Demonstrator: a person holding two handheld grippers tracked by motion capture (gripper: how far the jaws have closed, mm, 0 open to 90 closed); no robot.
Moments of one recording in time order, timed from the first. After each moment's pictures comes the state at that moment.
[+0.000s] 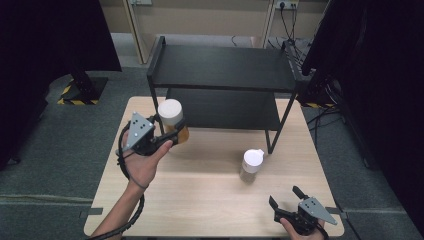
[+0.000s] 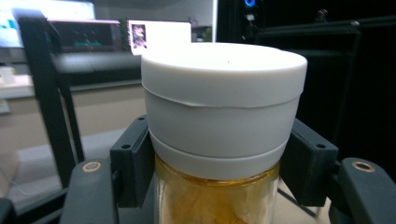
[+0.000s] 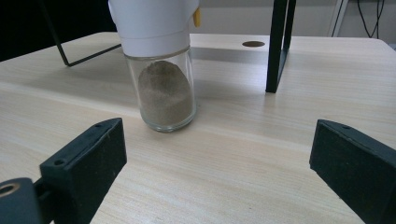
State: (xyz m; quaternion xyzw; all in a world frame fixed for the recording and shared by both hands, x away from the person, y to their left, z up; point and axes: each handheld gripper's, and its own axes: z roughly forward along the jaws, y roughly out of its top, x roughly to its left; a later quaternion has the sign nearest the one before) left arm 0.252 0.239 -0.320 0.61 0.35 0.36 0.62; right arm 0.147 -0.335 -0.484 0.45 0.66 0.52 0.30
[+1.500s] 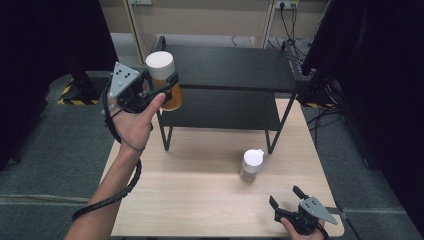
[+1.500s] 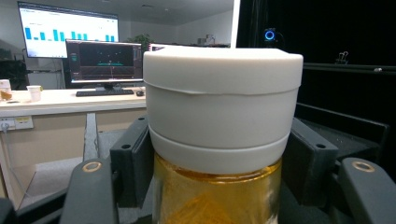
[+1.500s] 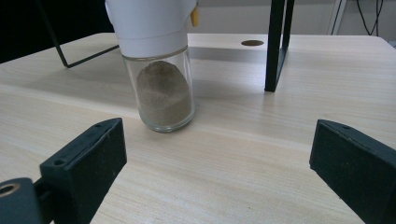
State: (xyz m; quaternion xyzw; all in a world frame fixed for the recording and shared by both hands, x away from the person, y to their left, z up) left arm 0.275 0.235 -0.235 0.57 0.37 0.37 0.63; right arm 0.147 -0.335 -0.483 0.45 0.66 0.52 0.30
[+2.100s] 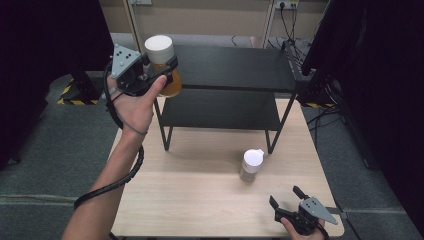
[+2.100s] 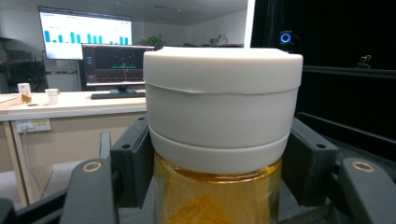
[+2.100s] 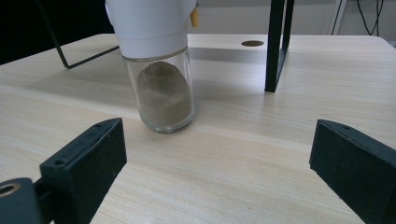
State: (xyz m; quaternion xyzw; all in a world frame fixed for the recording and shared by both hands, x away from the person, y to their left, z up) left arm 0.295 0.225 -0.210 0.56 0.39 0.38 0.62; right arm 0.147 -0.336 -0.484 0.45 0.66 0.52 0.30
